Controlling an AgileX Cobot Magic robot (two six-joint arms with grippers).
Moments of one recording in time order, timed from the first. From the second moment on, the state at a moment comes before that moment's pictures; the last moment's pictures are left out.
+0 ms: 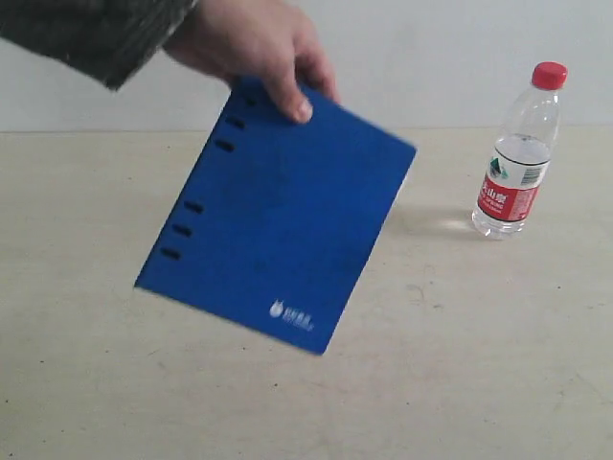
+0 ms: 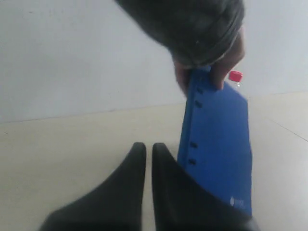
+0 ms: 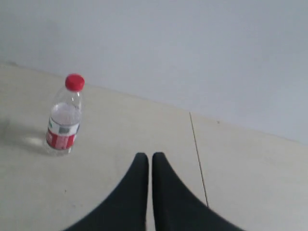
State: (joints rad) left arm -0.09 0.39 -0.32 -1.28 0.35 1.13; right arm 0.36 0.62 -1.11 -0.56 1.08 0.09
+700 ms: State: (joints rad) left arm -0.09 0.26 -0.42 -1.11 0.20 1.12; right arm 0.36 0.39 -0.98 -0.56 1.02 0.22
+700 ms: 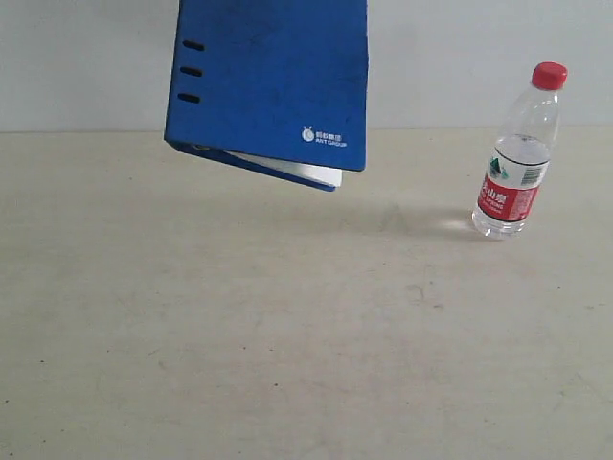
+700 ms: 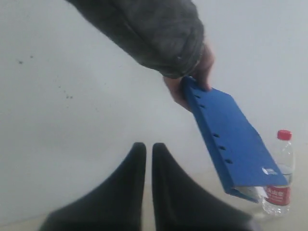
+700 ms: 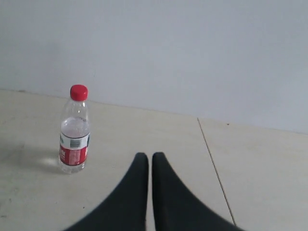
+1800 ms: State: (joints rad) left arm -0.07 0.07 -0.17 0.22 0.36 -0.24; right arm 0.36 0.02 -0.14 -0.41 0.27 0.65
